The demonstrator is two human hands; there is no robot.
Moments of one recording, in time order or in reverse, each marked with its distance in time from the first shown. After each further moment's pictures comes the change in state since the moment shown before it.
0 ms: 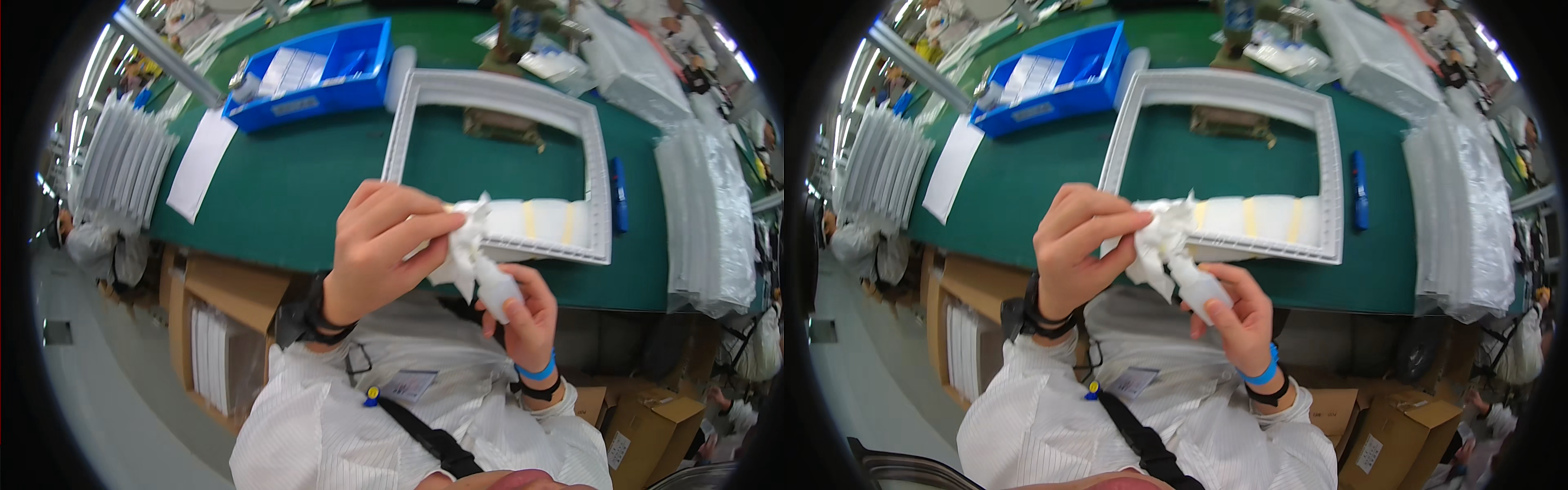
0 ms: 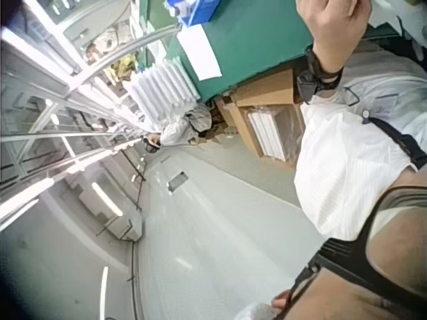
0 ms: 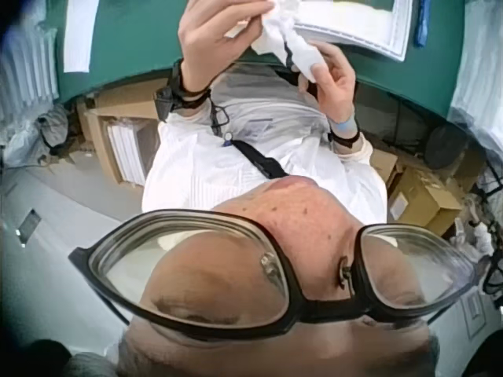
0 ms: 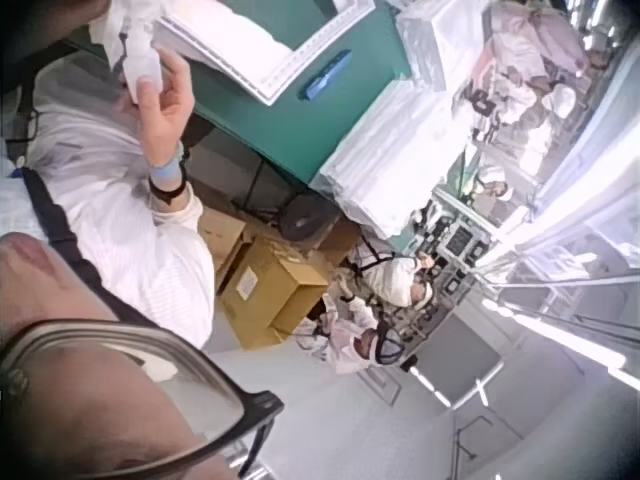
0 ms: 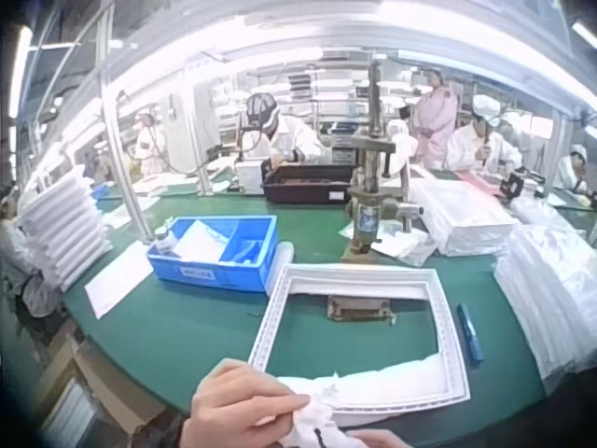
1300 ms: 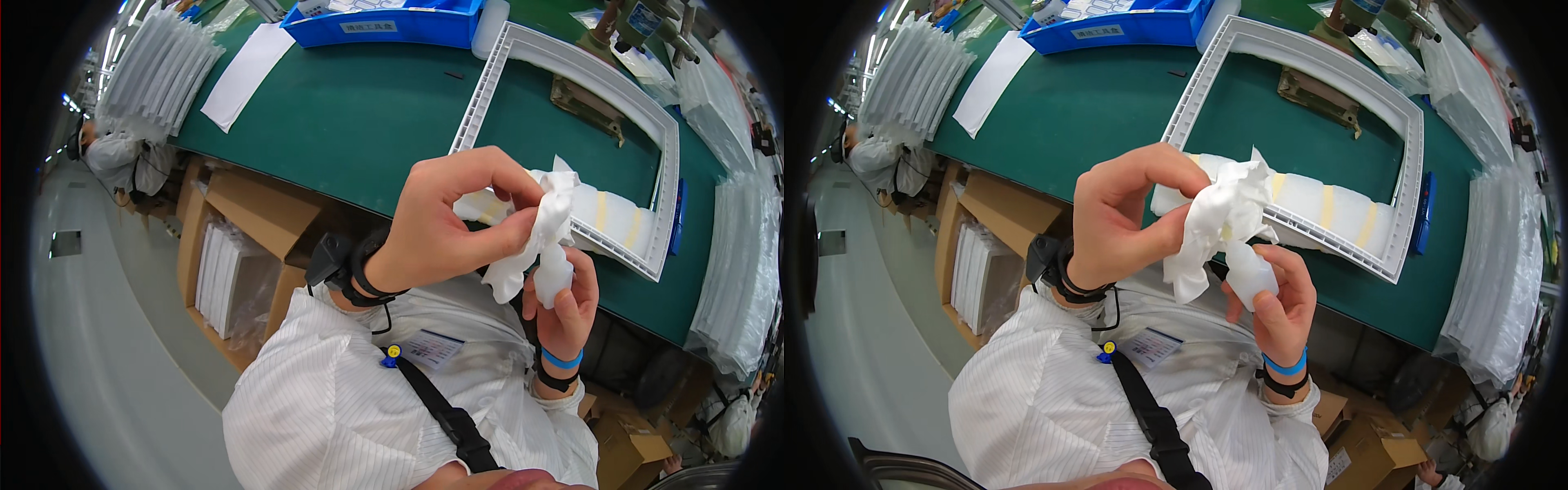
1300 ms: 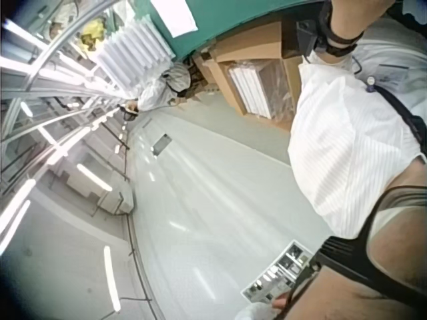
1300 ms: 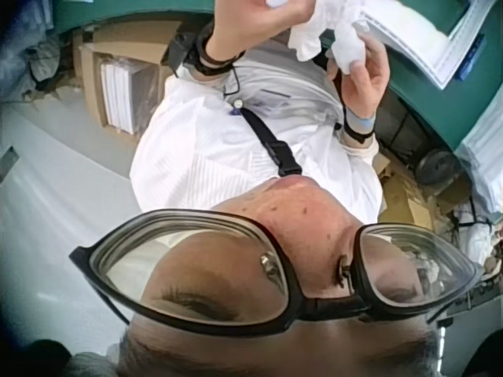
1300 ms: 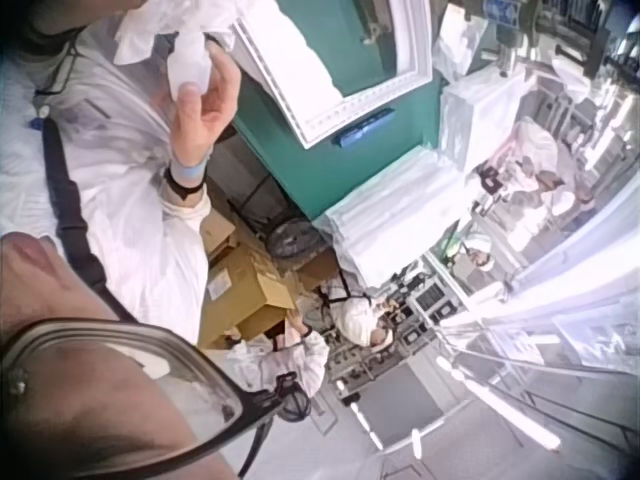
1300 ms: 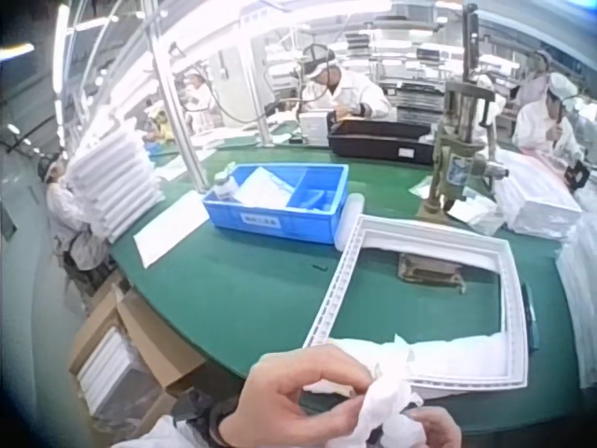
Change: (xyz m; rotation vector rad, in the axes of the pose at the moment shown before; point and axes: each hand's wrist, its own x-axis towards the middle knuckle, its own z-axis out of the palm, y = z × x) left_hand -0.029 0.009 -0.007 -0.671 0.021 -0.512; right_hand 0.009 0.016 0.004 0.062 -0.090 -0.009
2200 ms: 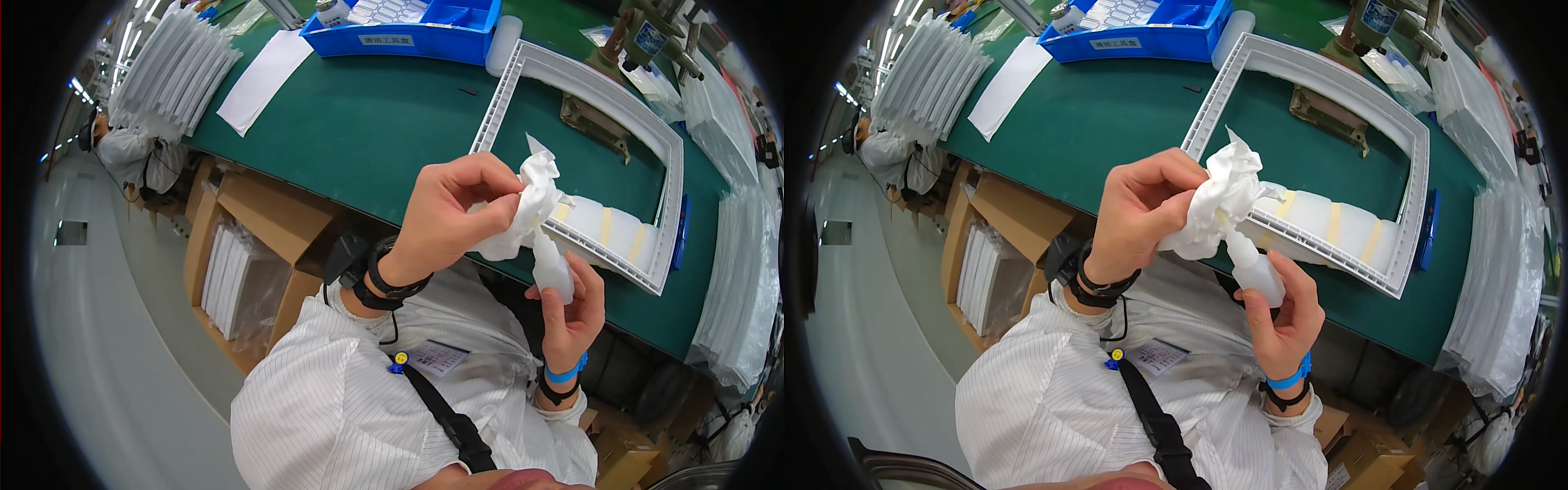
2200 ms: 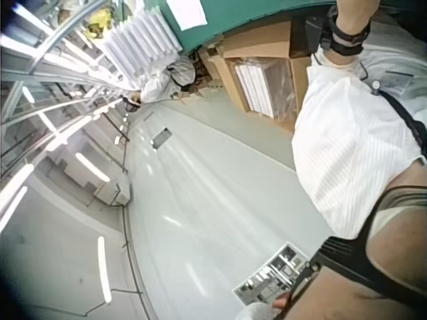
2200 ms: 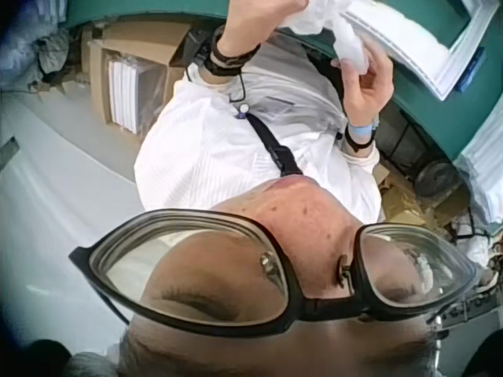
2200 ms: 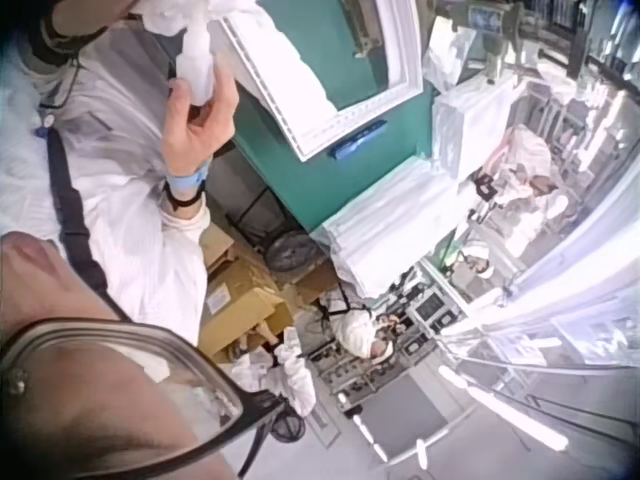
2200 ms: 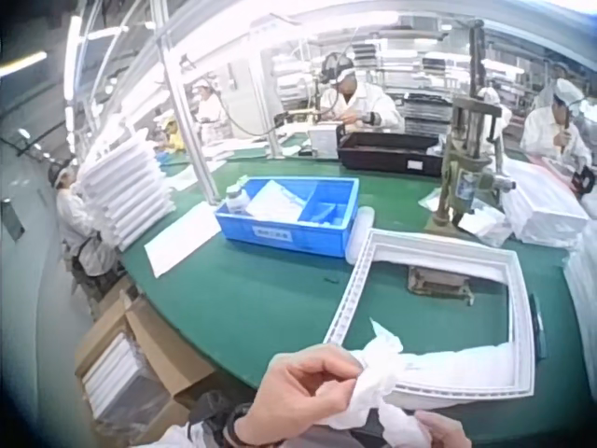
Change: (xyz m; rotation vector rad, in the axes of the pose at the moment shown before) left_hand -0.003 -0.023 -0.001 -0.444 0.162 -0.244; right_hand 0.005 -0.005 0.012 -0.588 0.105 -0.217
